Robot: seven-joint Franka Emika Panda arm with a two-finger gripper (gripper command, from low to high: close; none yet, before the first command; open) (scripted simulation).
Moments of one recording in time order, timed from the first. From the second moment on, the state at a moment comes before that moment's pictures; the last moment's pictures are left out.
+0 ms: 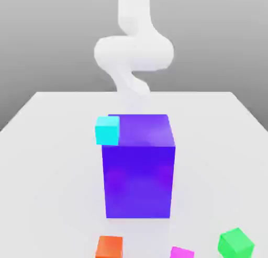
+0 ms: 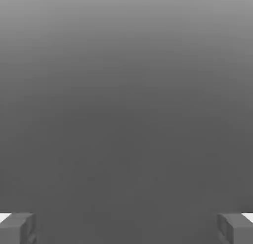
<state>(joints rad) 0.06 -0.71 -0.04 -2.30 0.03 2.32 0.70</state>
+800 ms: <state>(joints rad) 0.36 0.15 -0.19 -2.27 0.29 2.54 -0.25</state>
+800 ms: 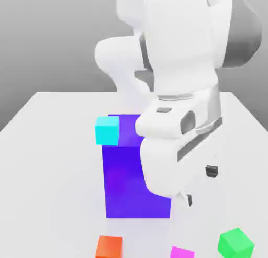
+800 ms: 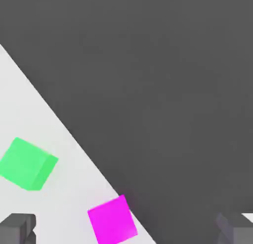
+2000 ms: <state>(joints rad) 0.49 0.39 -0.05 -2.28 0.04 2.66 -0.57</state>
